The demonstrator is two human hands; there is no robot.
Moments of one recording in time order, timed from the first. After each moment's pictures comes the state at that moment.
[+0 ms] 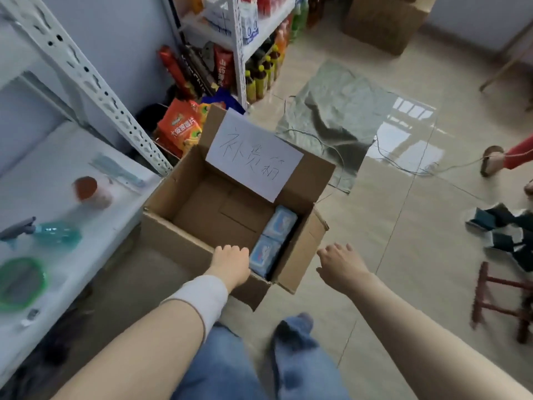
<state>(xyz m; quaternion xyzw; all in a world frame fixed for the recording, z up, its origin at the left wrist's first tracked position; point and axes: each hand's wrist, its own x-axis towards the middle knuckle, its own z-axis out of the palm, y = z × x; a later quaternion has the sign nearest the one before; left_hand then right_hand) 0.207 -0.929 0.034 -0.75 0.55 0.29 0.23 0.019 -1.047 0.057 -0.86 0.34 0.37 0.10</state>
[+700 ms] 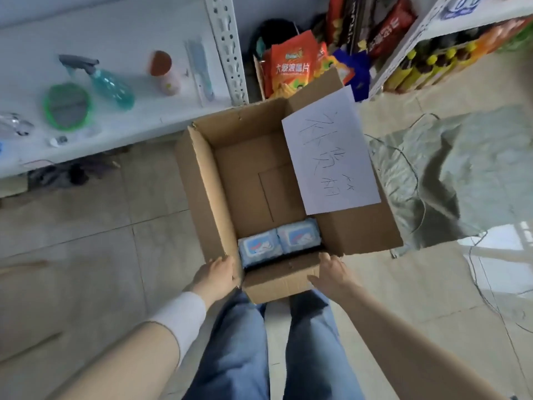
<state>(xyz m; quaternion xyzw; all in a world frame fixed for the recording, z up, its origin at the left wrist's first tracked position) 0.157 -0.955 -0.055 -0.86 0.06 0.50 -0.02 0.104 -1.188 -0.044 -0.83 0.20 0.48 0.19</state>
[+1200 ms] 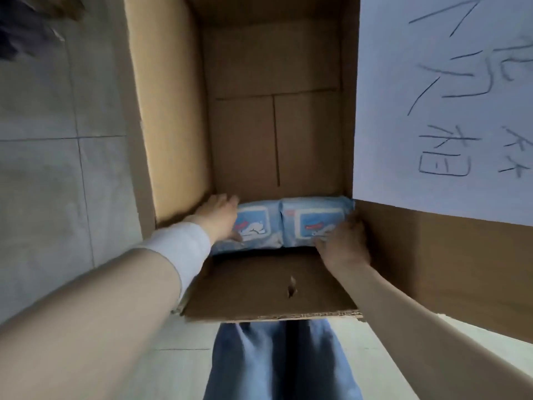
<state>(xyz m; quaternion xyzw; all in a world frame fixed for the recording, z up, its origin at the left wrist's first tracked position) 0.202 -0.989 -0.329 -0.83 0.07 0.55 -0.01 0.149 -1.204 -0.311 -0.83 0.28 0.45 0.14</state>
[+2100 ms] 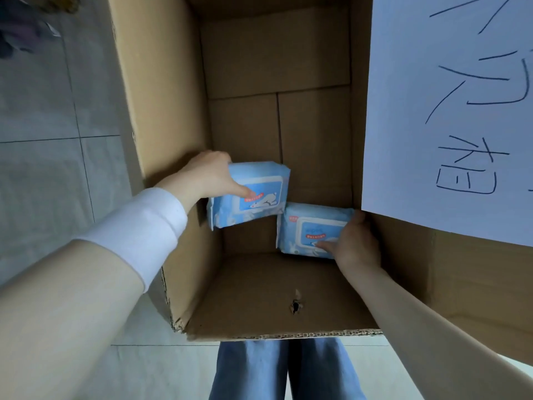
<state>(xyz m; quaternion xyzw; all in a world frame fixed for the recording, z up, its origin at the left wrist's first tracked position) 0.289 -0.980 -0.312 -0.86 -0.04 0.49 -0.11 0.164 -1.211 -0.330 -0.83 0.31 0.42 0.19</state>
